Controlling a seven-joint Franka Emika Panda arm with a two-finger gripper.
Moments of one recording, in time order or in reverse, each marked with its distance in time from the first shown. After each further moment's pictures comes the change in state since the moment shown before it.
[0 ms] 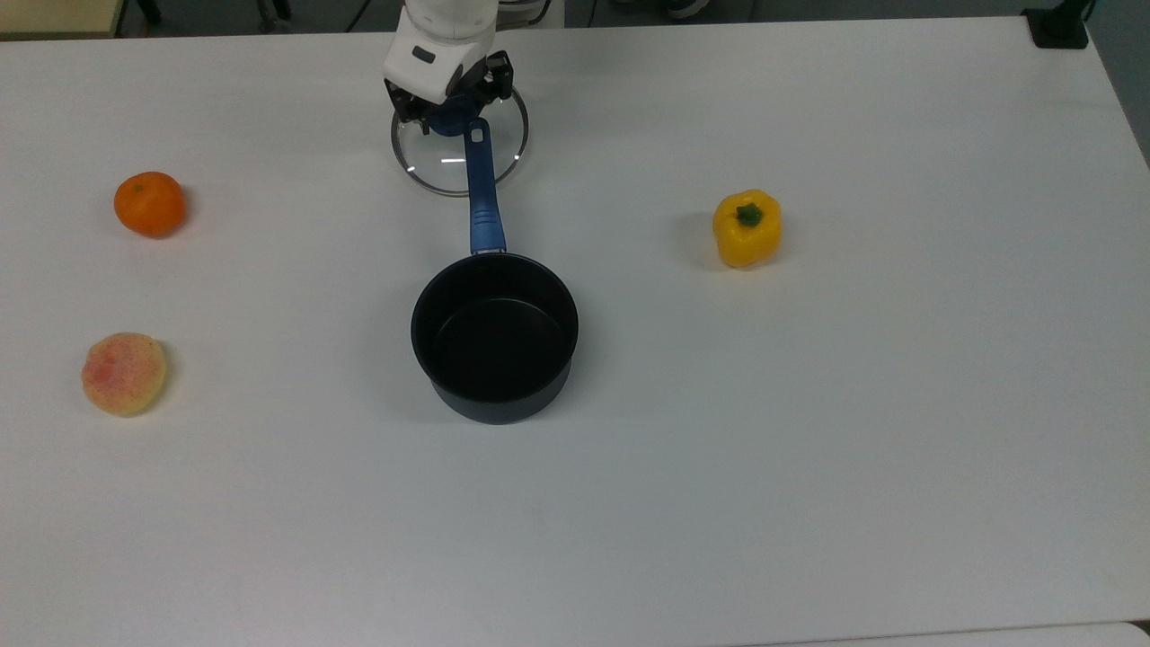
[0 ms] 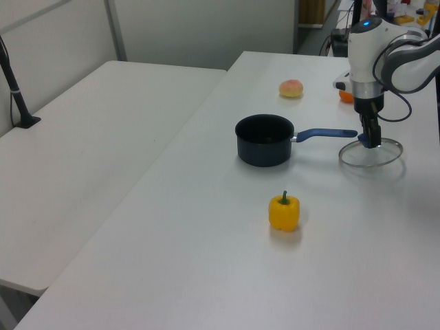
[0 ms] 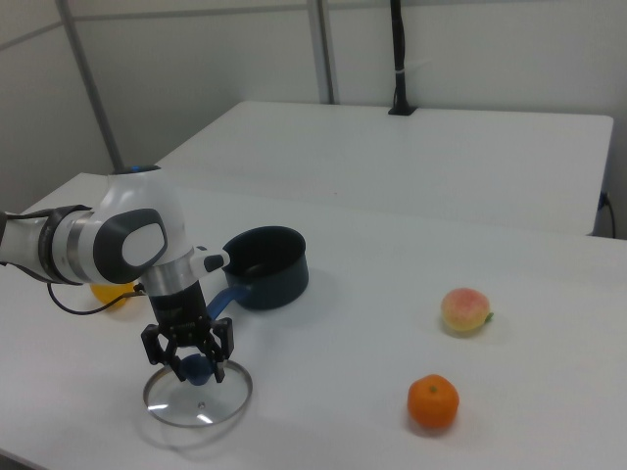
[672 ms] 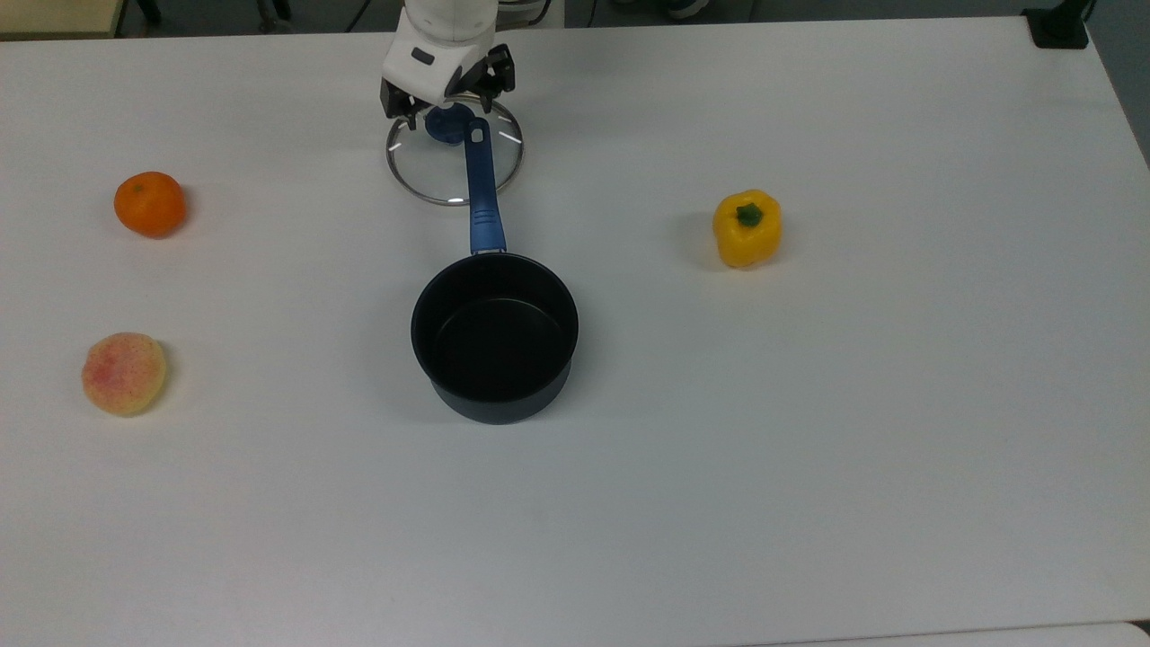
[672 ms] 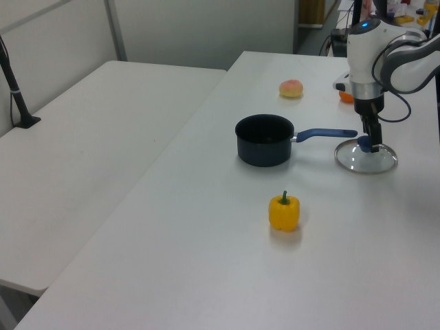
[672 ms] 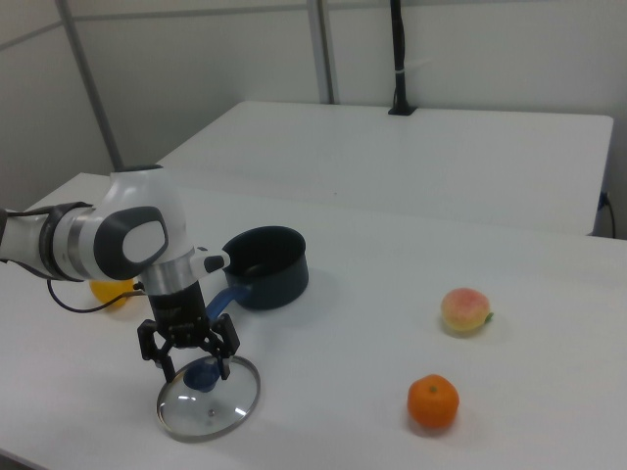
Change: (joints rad) arm 0.000 0.002 0.000 0.012 0.000 -0.042 0.009
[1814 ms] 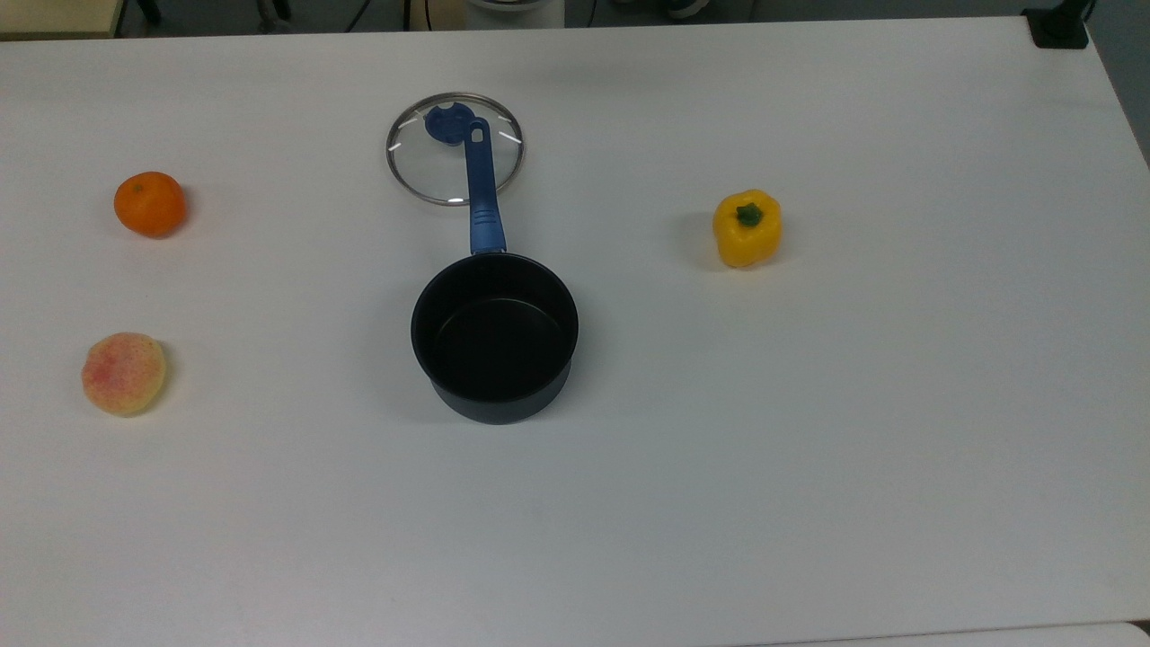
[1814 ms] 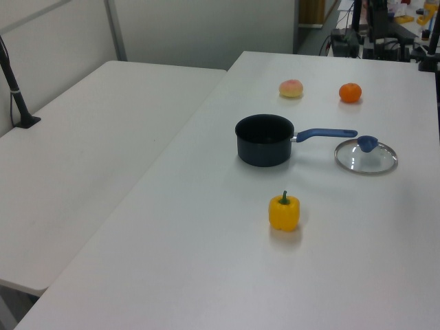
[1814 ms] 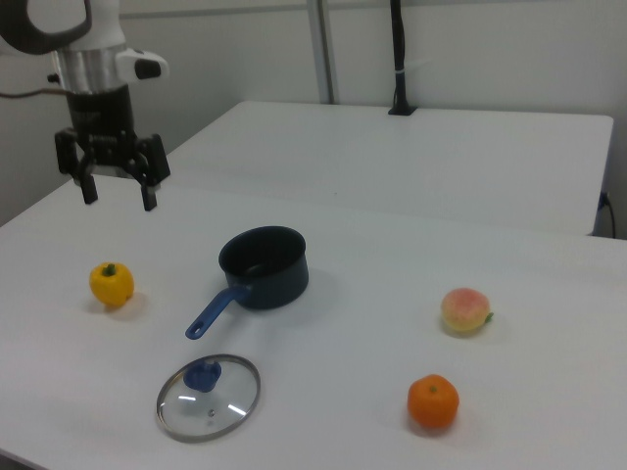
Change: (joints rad) arm 0.000 -0.073 0.054 0.685 0.240 -0.711 0.083
